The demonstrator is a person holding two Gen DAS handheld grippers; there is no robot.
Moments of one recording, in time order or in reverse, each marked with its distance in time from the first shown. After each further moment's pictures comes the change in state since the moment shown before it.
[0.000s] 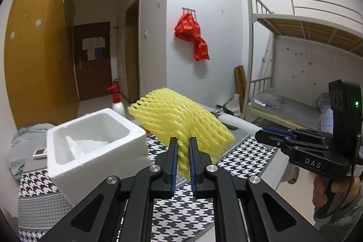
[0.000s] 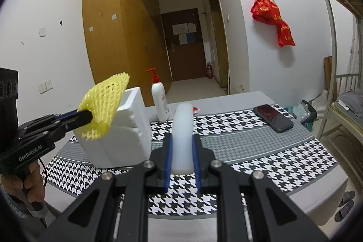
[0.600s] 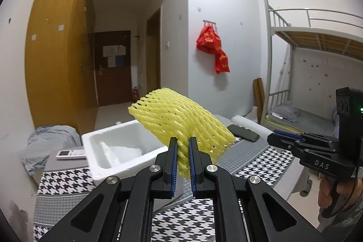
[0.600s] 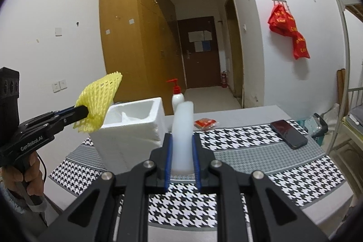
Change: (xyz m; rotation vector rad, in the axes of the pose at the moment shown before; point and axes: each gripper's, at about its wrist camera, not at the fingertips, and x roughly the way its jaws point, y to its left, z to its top) left arm -0.035 0.032 0.004 -0.041 -0.072 0.129; right arm 0.004 0.027 0.017 -0.054 -0.047 0.094
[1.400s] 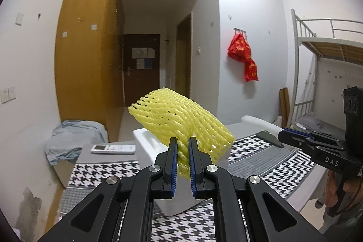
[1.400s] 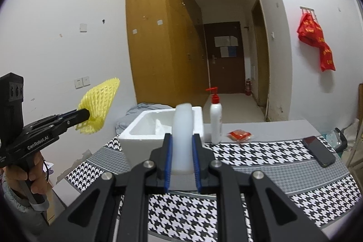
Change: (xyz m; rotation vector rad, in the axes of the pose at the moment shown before) left arm -0.042 0.057 -0.010 -0.062 -0.035 0.169; right arm 0.022 0.055 0.011 -0.077 -0.024 0.145
